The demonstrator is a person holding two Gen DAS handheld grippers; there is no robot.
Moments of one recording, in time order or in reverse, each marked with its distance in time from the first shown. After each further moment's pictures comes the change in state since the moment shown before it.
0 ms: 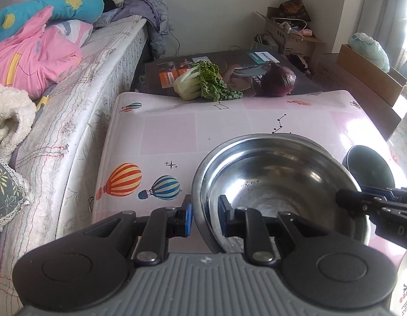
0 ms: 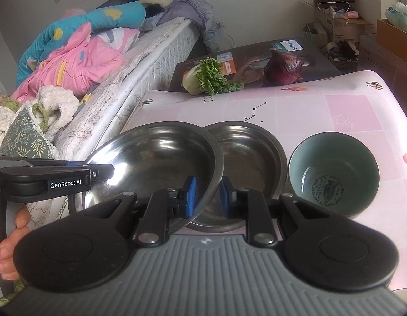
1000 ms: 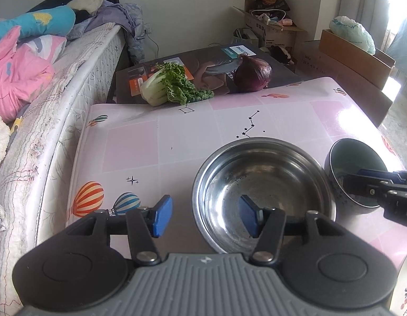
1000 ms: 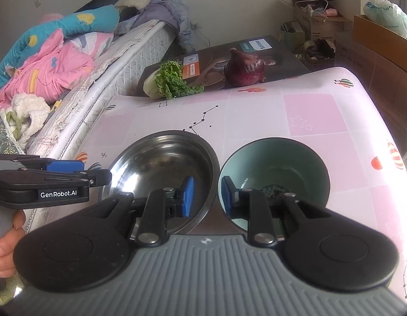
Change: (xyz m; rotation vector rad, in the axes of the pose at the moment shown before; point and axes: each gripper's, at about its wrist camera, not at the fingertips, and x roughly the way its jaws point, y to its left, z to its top) left arm 0.019 -0.045 0.009 0.089 -0.008 -0.021; right arm -0.003 -0.054 0.005 0.013 -0.030 -0.054
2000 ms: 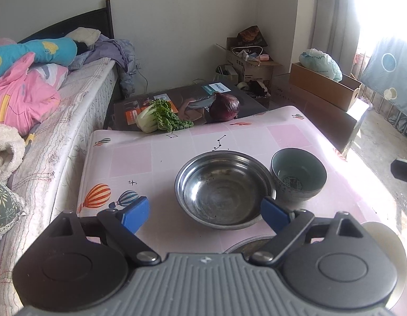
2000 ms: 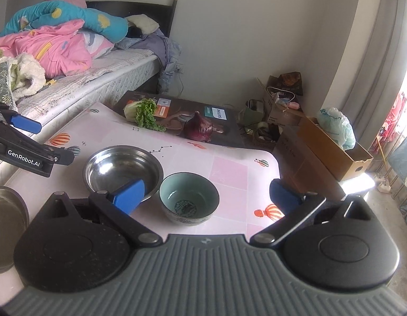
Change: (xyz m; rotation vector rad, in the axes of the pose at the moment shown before) left arm -0.110 -0.014 -0.051 0.009 -0.163 -0.068; right arm -0.207 0.032 -0.033 -0.359 -0.217 -0.263
